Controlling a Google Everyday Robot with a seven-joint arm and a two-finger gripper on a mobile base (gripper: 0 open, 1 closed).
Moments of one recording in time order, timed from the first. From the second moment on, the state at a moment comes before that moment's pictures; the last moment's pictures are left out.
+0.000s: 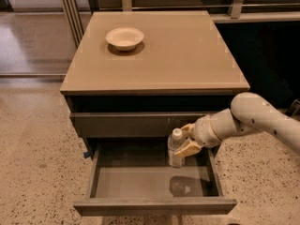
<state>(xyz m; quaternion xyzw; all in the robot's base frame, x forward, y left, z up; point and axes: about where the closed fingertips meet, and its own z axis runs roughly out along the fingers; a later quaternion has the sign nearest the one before) 0.523 -0.106 0.632 -0.61 0.68 0.26 0.30</state>
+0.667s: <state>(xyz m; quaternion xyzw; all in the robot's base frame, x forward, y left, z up) 0.499 -0.067 0.837 -0.63 0.66 0.22 0.35</state>
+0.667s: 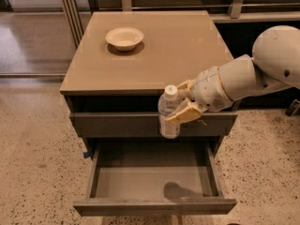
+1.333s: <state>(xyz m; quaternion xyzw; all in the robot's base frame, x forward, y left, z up) 0.504 -0.069 0.864 -0.61 0.67 0.24 0.34</state>
